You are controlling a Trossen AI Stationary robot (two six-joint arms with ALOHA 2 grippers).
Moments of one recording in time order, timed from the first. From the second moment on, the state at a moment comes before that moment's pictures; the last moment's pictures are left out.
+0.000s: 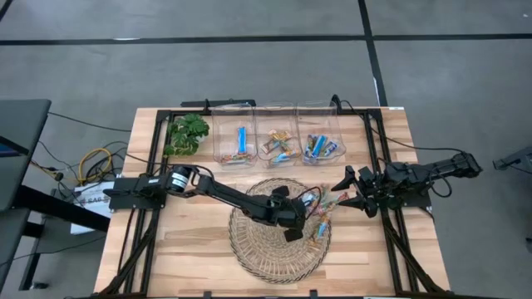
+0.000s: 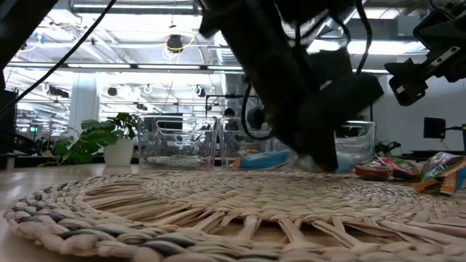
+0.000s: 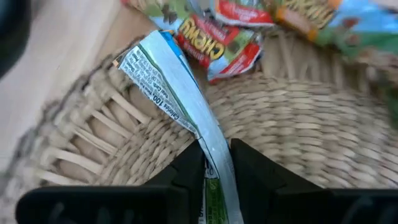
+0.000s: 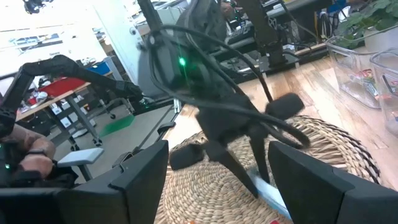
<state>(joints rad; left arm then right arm) -0.26 2.32 1.76 -0.41 -0.40 -0.38 0.23 0.09 0.01 0.03 -0.08 0.35</state>
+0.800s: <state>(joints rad) -0.12 2.07 1.76 -0.70 -0.88 -0.24 0.23 0.09 0.01 0.03 -0.08 0.35</state>
